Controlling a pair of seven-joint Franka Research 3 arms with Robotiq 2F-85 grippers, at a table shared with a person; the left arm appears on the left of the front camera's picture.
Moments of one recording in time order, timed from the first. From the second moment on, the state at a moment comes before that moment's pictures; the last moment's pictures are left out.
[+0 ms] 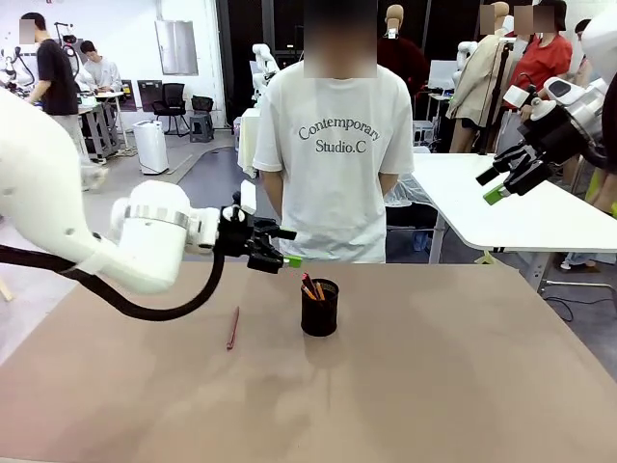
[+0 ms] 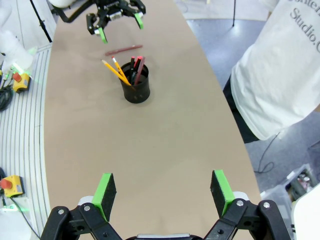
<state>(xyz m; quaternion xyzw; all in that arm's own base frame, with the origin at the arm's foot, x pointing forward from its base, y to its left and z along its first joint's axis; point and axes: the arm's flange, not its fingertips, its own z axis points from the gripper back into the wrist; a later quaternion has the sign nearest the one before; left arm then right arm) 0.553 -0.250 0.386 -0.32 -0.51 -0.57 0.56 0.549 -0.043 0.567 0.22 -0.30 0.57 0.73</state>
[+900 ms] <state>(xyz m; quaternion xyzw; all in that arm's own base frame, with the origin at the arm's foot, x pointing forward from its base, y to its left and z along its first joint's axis) 0.537 -0.197 0.426 -0.11 -0.25 -0.46 0.84 0.549 -0.043 0.567 0.22 -0.30 0.57 0.73</state>
